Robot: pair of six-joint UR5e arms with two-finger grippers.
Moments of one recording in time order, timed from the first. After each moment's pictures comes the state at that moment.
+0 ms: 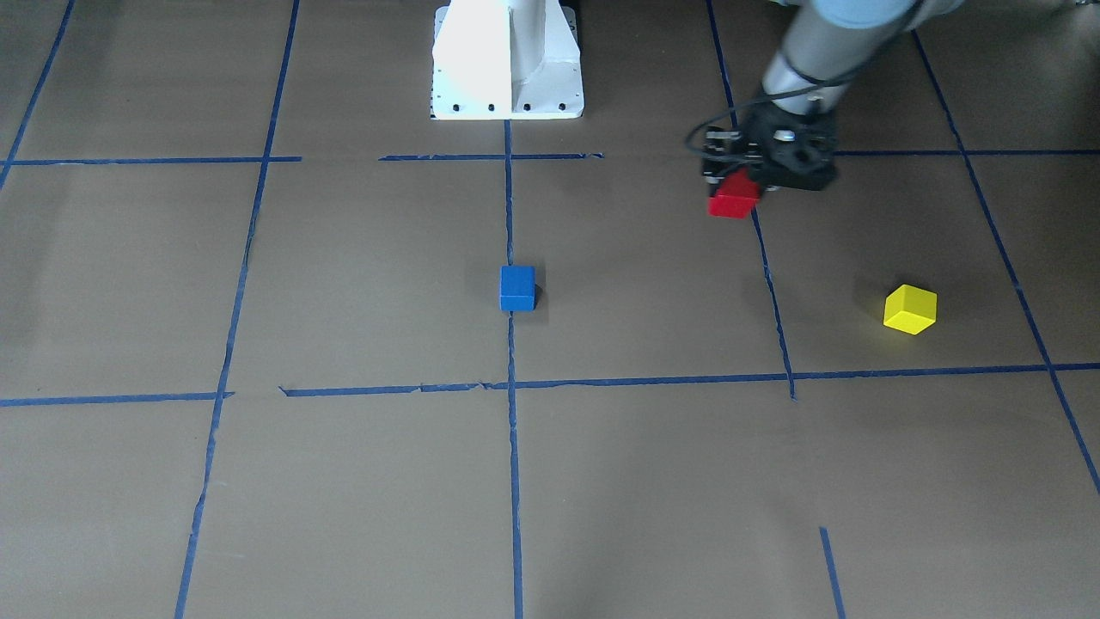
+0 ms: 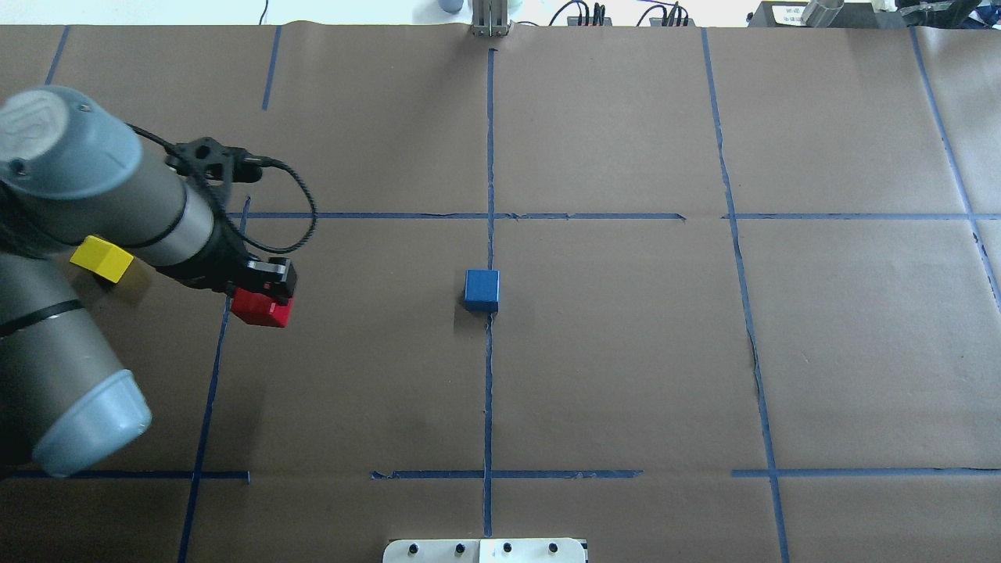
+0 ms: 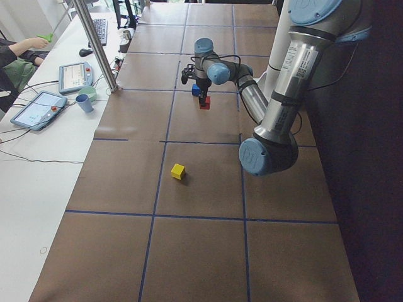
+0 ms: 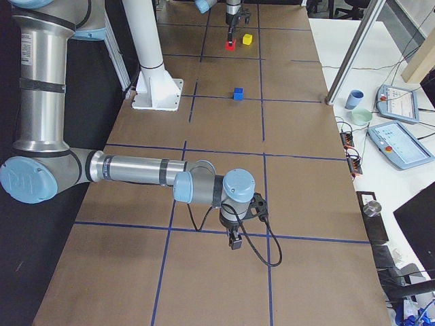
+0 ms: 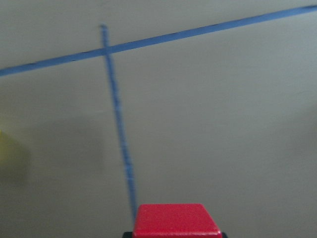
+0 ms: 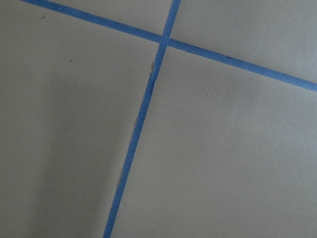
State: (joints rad) left arm -0.66 -2.03 -2.04 -1.39 -2.02 -1.04; right arm 1.57 -1.68 1.65 -1.58 2.30 -0.29
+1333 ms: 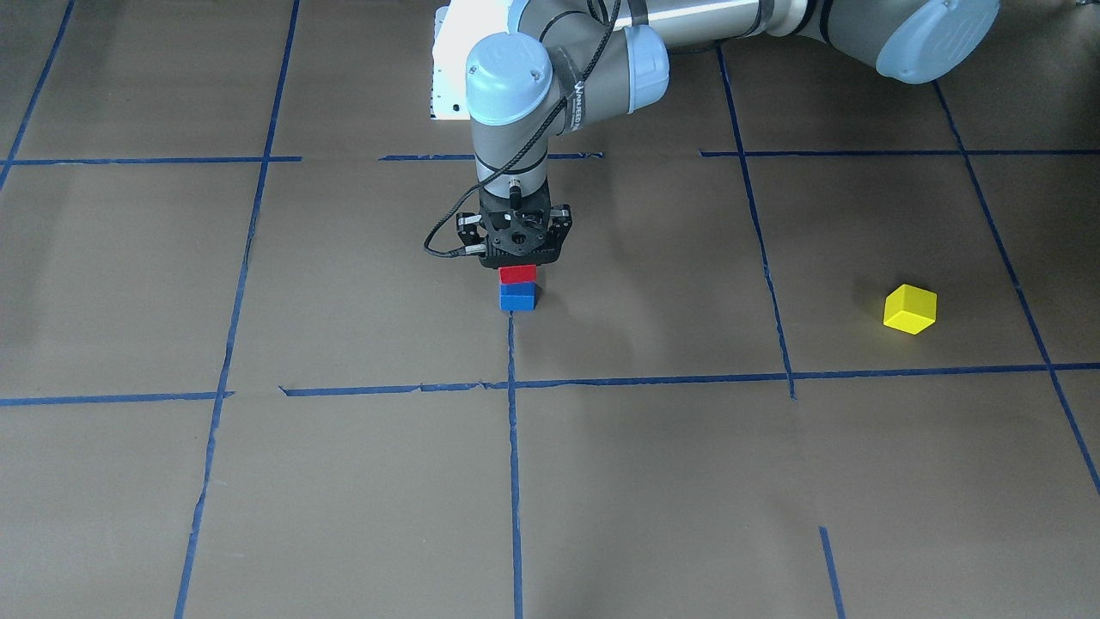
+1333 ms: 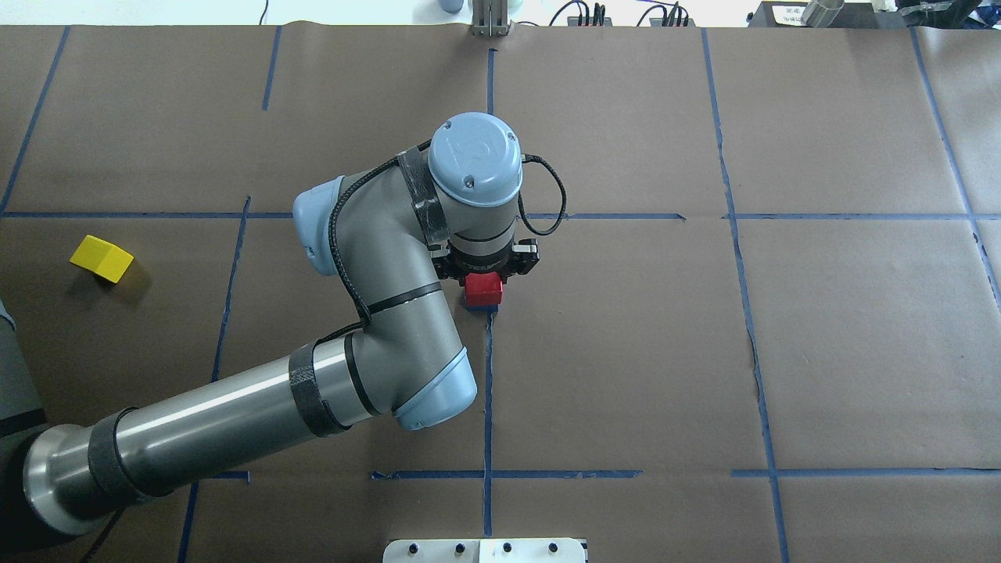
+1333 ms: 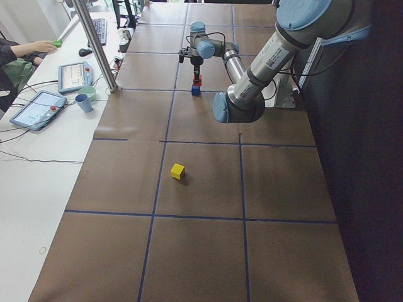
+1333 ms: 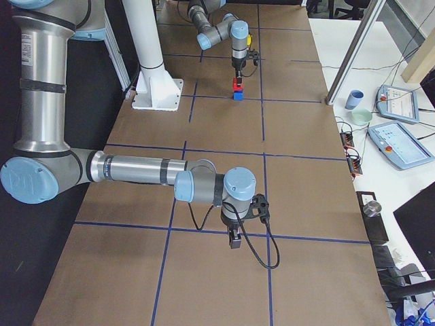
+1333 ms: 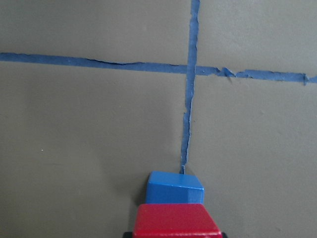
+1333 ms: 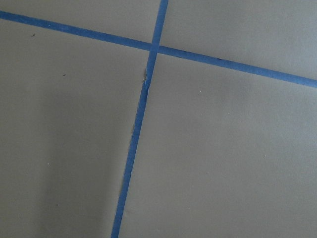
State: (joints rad) left arm -0.52 -2.51 -1.46 -1.49 -1.88 -1.26; right arm 1.57 -1.68 1.65 -1.58 2.30 -0.23
